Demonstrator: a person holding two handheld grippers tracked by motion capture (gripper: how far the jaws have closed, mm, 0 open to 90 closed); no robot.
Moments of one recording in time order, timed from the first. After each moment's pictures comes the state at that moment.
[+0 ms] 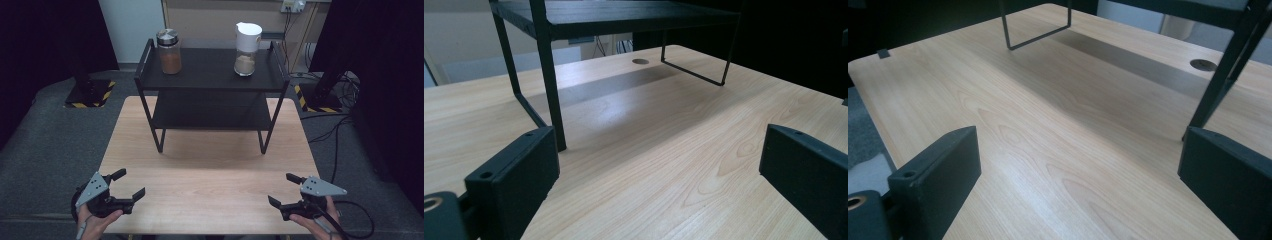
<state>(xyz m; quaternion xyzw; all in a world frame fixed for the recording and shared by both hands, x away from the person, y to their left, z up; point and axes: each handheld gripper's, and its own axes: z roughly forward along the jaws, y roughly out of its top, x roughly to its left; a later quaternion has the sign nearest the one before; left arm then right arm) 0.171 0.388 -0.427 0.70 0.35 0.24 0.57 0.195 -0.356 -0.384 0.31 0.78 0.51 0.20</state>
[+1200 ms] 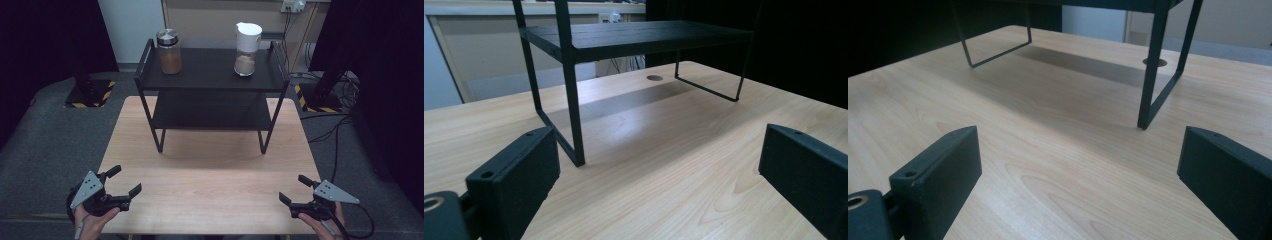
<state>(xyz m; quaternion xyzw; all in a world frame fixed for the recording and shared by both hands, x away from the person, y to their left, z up) 0.165 0.390 -0.429 0.68 0.36 0.28 0.58 0.183 -0.382 -0.427 0.36 0.72 0.54 0.23</state>
